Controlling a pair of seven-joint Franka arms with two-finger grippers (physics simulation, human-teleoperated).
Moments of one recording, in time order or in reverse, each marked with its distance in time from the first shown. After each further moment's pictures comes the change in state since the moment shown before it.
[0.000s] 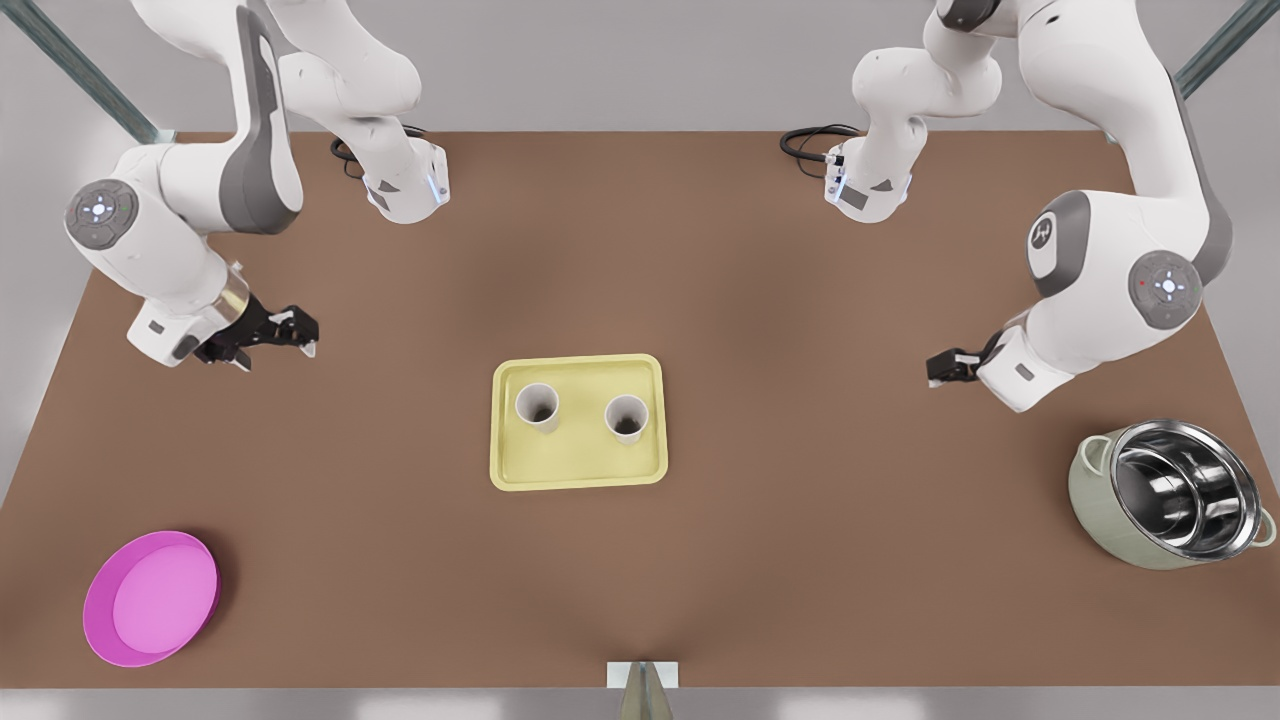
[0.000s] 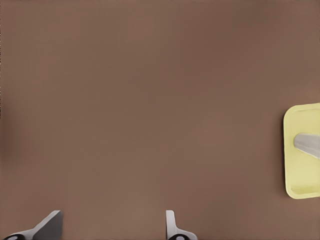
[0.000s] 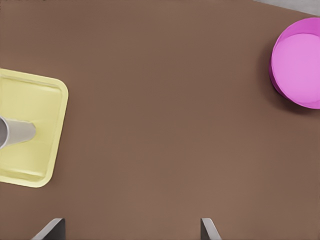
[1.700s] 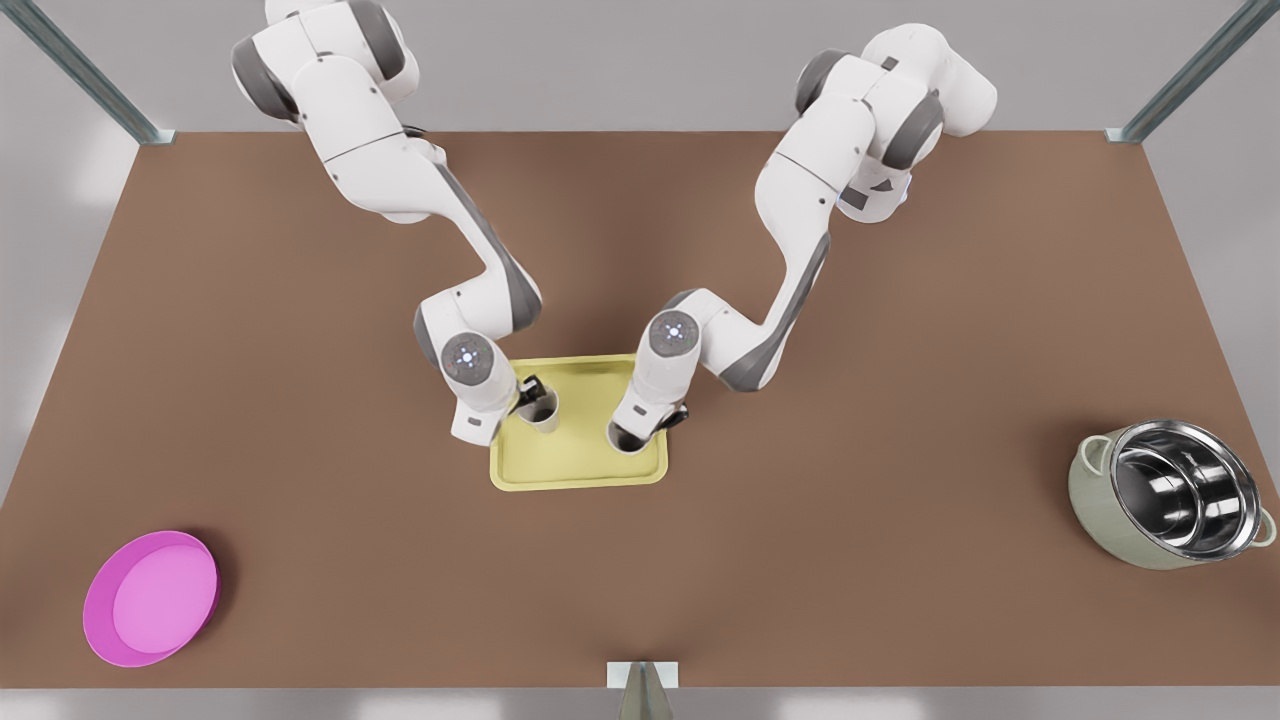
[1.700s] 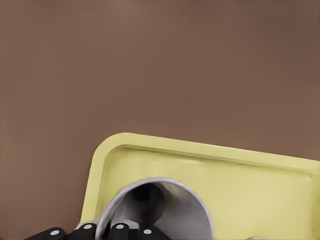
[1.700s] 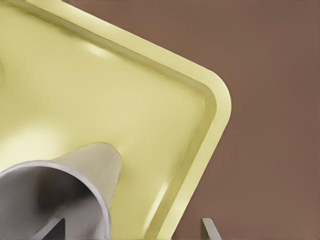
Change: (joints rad) left arm -0.608 0.579 0.005 0.164 0.079 0.687 -0.896; right arm 0.437 0.546 0.012 0.083 0.000 0.326 0.213
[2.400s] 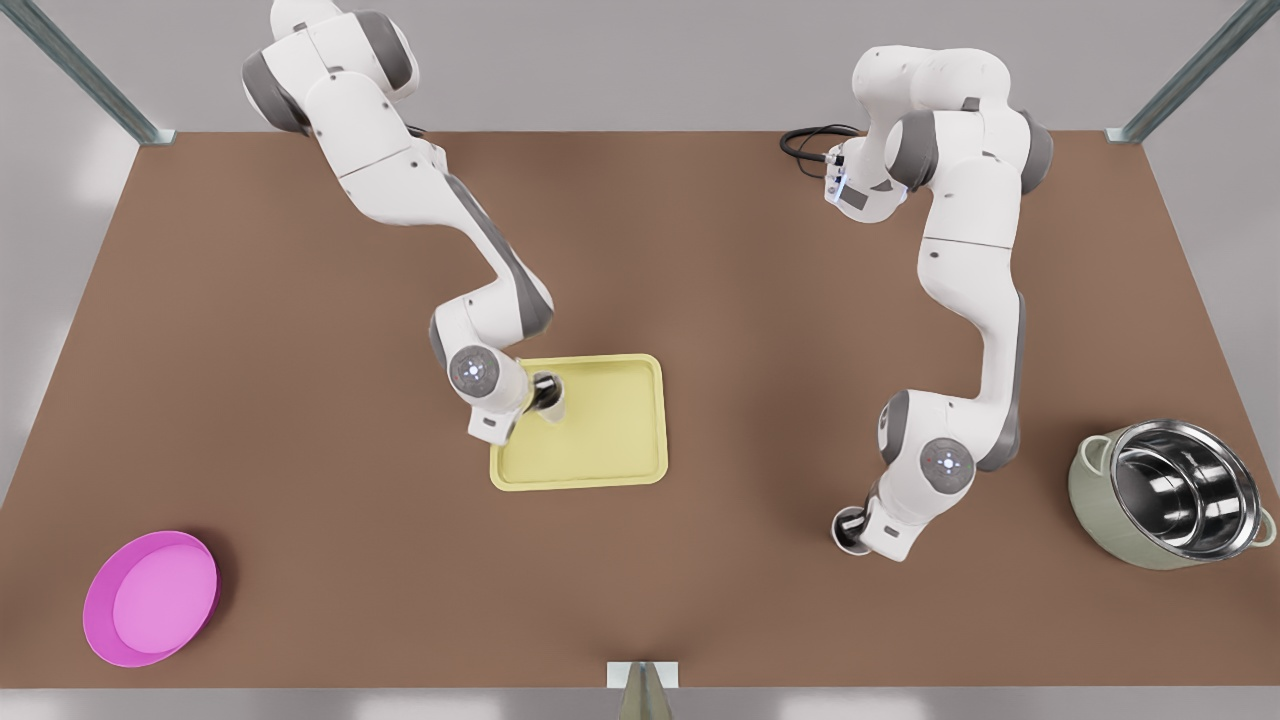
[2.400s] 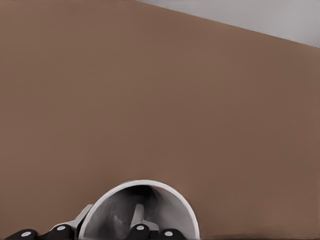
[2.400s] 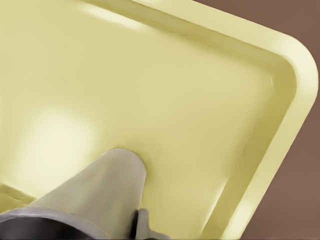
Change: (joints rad) left arm 0.522 0.061 -0.004 0.029 -0.020 -0.035 0.544; right arm 0.006 0.051 0.028 0.007 0.159 -0.015 -0.036
